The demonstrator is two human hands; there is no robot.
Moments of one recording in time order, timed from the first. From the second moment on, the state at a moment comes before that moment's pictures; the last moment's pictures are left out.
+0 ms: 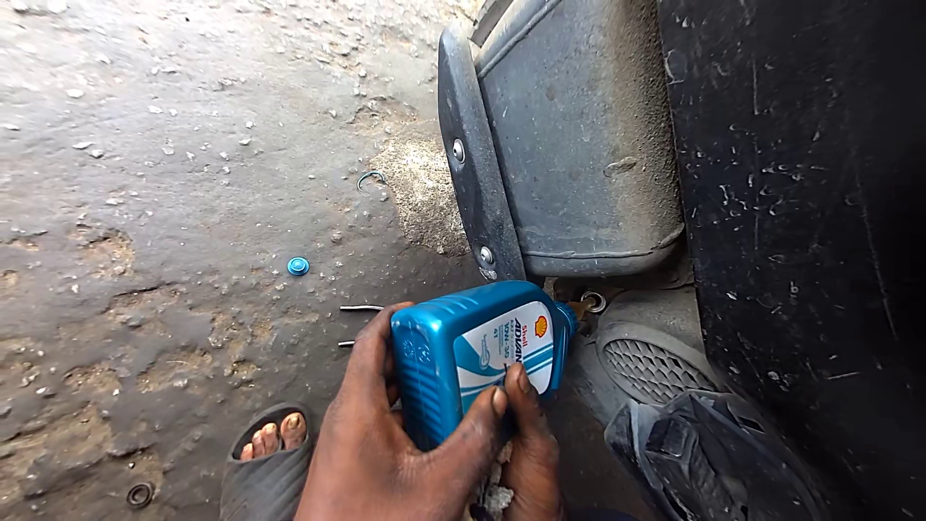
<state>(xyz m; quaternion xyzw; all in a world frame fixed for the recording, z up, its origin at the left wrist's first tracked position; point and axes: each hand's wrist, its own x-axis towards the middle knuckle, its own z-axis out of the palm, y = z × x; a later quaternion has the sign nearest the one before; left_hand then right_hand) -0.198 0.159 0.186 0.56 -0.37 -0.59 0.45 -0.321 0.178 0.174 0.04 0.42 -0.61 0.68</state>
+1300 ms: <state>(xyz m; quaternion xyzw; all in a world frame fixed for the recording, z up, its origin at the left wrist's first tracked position) -0.199 0.158 0.188 0.57 -0.38 -0.58 0.44 -0.320 0.177 0.178 0.04 0.43 -0.61 0.66</state>
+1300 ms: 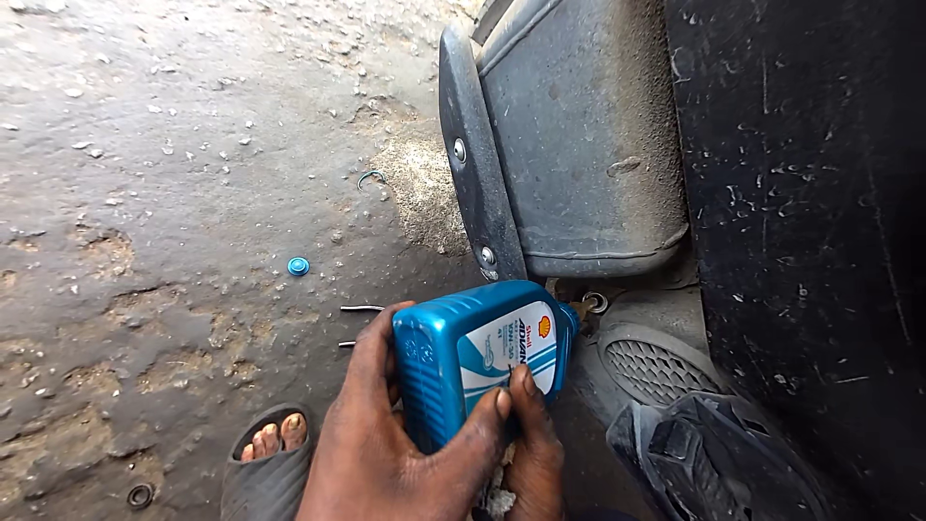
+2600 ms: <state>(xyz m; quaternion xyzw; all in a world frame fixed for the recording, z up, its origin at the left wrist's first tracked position) -0.199 0.157 0.186 0.56 -0.38 -0.58 0.45 -0.322 0.177 0.177 0.04 0.42 -0.60 0.68</state>
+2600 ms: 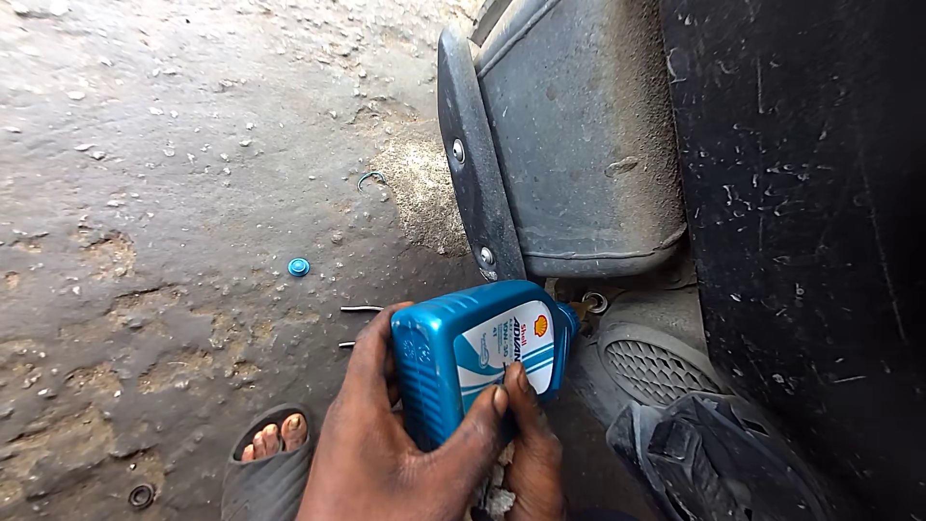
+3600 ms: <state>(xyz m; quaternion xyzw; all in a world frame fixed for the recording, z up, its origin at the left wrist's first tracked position) -0.198 0.157 0.185 0.56 -0.38 -0.58 0.45 -0.319 0.177 0.178 0.05 0.42 -0.61 0.66</state>
